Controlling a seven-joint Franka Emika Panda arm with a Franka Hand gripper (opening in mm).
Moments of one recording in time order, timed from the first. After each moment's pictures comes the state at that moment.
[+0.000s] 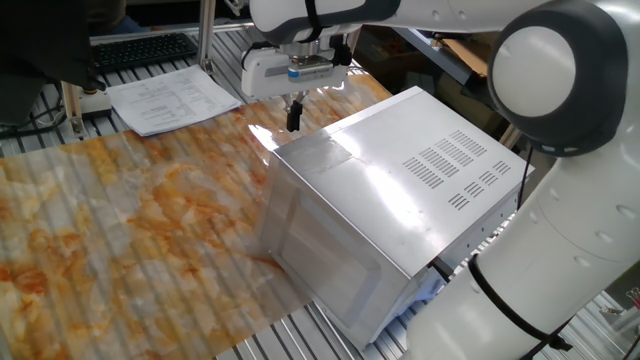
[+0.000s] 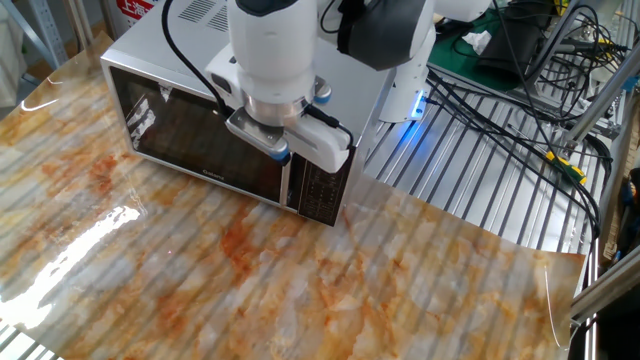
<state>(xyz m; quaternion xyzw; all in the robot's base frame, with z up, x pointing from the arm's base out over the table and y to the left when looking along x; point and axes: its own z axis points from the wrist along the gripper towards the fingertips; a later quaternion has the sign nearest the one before) 0.506 -0.018 0.290 -0.02 -0.99 0.03 0.10</state>
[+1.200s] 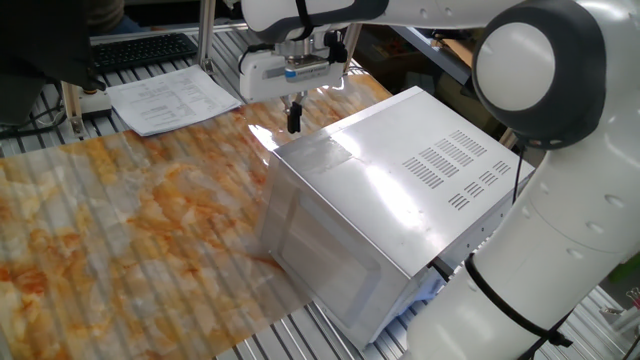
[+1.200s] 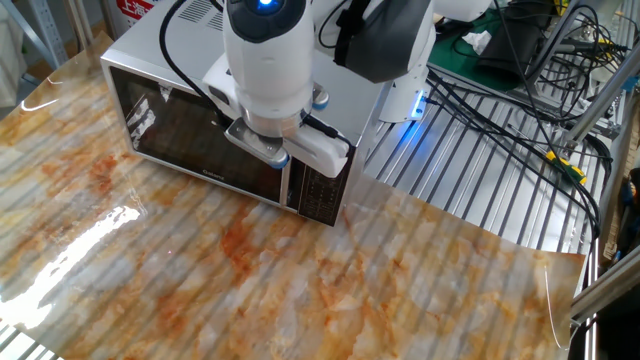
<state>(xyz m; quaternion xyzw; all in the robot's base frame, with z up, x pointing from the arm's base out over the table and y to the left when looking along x) 0.506 -0.018 0.284 0.00 -0.99 0.04 0.14</state>
